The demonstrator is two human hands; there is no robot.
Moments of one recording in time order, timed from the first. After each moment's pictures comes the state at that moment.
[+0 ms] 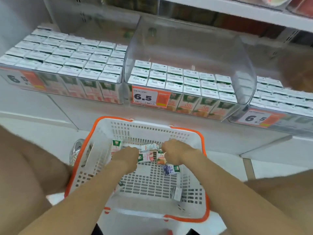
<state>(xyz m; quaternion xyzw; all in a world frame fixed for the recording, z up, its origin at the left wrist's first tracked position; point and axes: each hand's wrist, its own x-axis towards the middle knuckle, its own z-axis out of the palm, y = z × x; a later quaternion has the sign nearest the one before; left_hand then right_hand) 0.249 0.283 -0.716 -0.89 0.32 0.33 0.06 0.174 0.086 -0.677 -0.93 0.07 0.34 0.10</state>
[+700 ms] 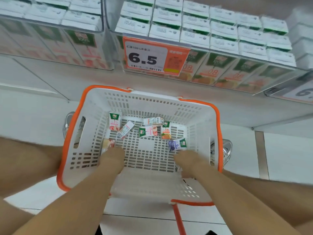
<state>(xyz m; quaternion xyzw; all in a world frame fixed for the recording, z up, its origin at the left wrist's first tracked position) 0.232 0.333 -0.844 -0.85 0.22 0.44 0.17 0.092 0.085 -0.805 -0.87 0.00 0.49 0.02</state>
